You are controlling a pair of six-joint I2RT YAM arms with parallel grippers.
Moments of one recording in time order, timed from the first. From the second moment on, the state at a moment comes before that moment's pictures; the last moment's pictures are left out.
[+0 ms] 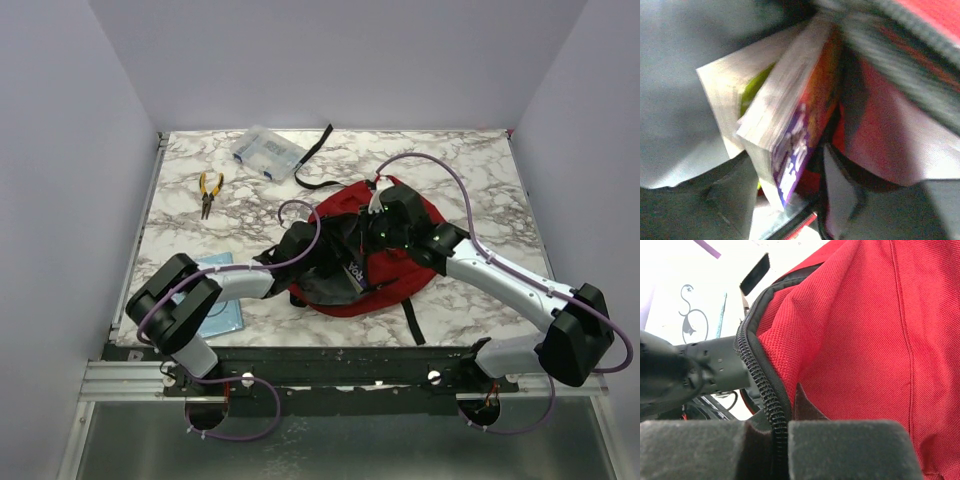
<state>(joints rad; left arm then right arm) -0.74 1.61 0.68 0.41 0.10 -1.38 0.73 1.34 1.03 -0.29 -0.10 0.49</state>
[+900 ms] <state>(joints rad) -0.36 0.77 0.64 -0.28 0.27 -0.74 0.73 1.38 0.94 -0.20 -0.28 0.50</state>
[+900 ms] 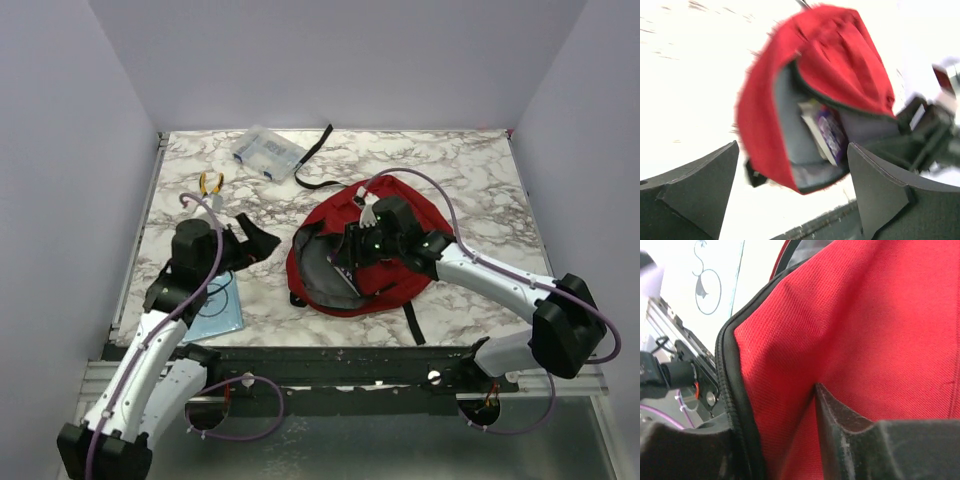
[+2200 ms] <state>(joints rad) 0.57 1.10 0.48 -0.33 0.04 -1.04 0.87 1.50 1.25 -0.16 -0.23 0.48</state>
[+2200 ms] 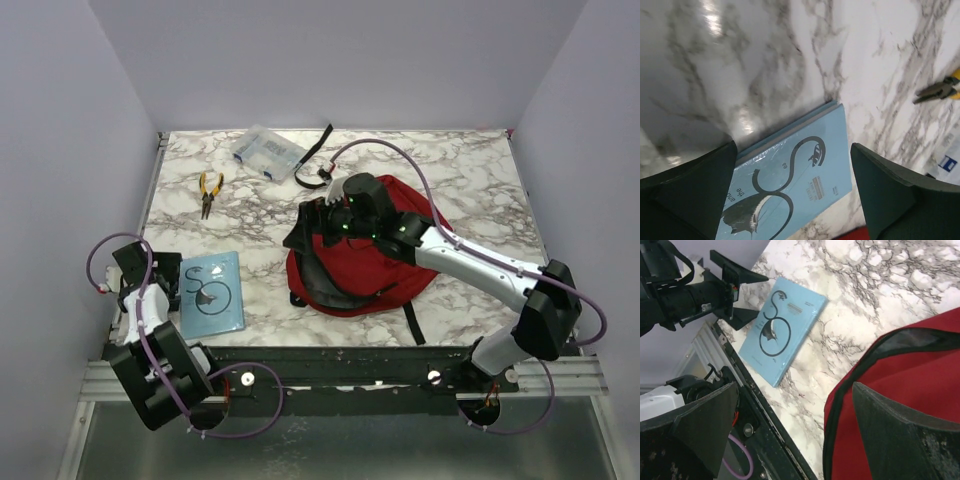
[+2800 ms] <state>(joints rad) 0.24 1.09 0.38 -0.15 0.29 -1.13 0.99 1.94 1.40 0.01 -0.25 0.65</state>
